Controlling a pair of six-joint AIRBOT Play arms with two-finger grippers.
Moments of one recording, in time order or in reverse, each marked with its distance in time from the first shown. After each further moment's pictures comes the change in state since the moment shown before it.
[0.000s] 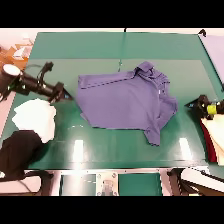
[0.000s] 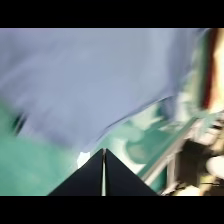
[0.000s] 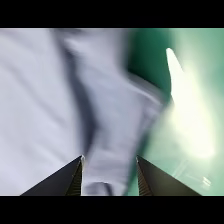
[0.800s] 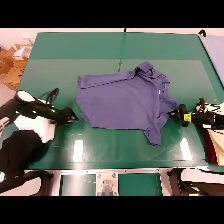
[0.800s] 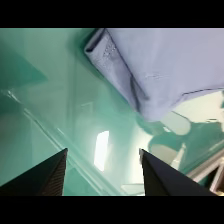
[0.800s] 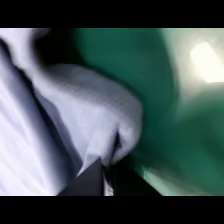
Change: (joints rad) left arm -0.099 0.147 -0.375 0.100 0.242 -0.060; right arm 0.106 -0.195 -0.225 0.269 -0.282 -0.186
